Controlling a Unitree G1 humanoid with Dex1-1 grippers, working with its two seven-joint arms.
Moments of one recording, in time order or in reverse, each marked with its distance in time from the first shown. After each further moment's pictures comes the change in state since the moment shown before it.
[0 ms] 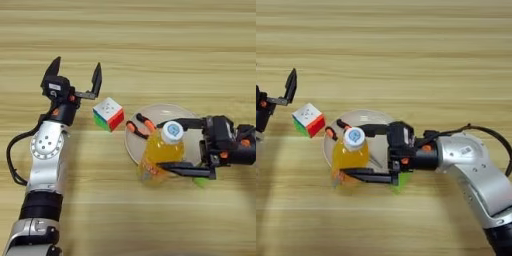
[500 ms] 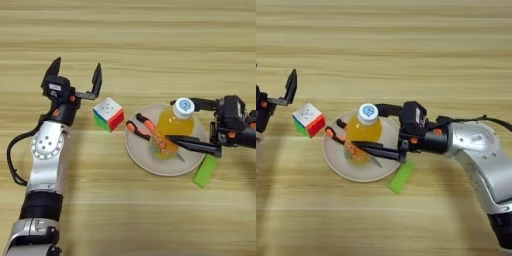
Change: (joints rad) left arm 0.000 0.000 -0.001 0.006 0.001 -0.001 0.000; right arm -0.067 0.004 -0.064 0.101 -0.050 0.004 -0.071
